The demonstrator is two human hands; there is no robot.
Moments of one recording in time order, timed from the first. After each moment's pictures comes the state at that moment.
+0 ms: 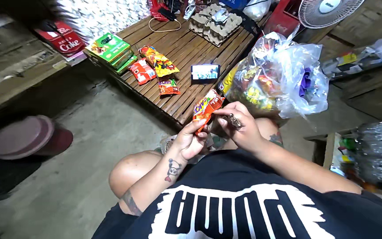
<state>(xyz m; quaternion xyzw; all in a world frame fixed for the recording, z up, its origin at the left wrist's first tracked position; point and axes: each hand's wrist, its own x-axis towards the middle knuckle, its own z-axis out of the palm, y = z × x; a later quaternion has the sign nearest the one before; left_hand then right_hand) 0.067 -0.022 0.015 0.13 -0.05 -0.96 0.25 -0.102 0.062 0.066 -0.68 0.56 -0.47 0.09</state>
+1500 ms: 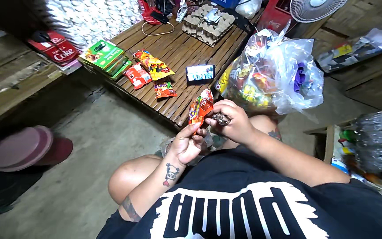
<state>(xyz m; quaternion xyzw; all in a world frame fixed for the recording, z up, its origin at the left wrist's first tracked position) 0.070 -0.021 0.011 0.06 0.00 -0.98 0.21 -0.103 0.047 0.073 -0.70 0.57 -0.43 0.08</state>
